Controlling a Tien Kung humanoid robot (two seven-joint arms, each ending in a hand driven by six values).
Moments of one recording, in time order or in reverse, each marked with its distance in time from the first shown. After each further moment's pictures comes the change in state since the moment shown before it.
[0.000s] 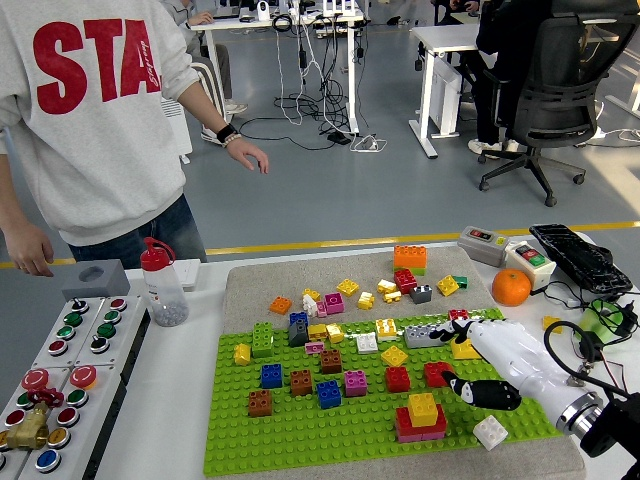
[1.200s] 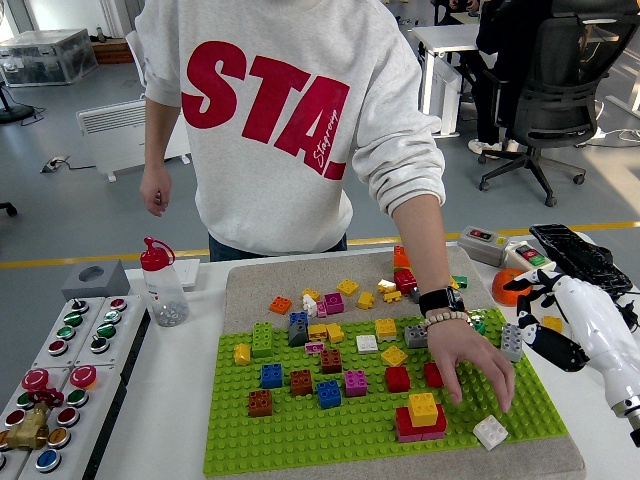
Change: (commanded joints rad) left arm 0.006 0.001 0.001 0.000 0.006 -0.001 0.003; right arm -0.117 0.009 0.140 0.010 0.077 -0.314 0.034
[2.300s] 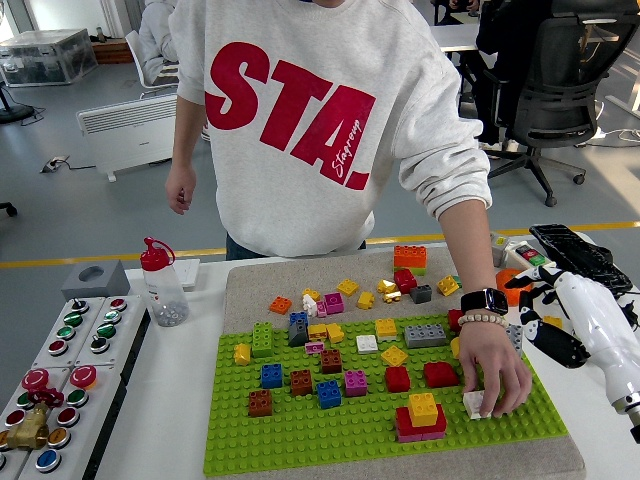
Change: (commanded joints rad) left arm -0.008 0.002 0.003 0.000 -0.003 0.000 -0.003; right arm 0.007 -0.001 0.004 0.002 0.002 0.004 0.000
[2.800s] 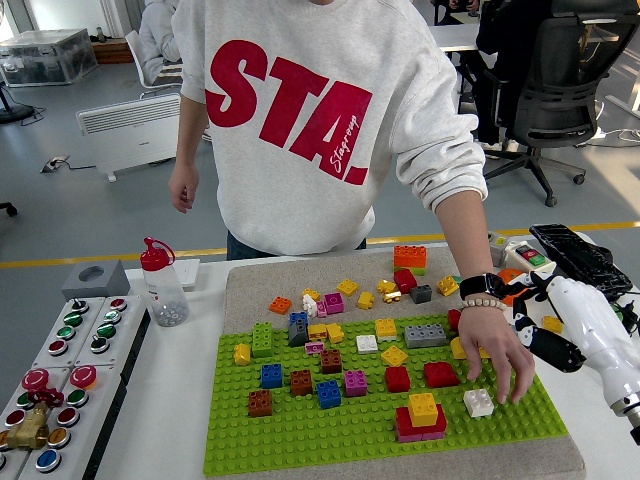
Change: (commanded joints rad) left arm -0.001 0.000 -0.001 0.000 0.002 0.000 0.002; right arm -0.007 -0.007 0.009 0.009 -0.008 0.069 0.007
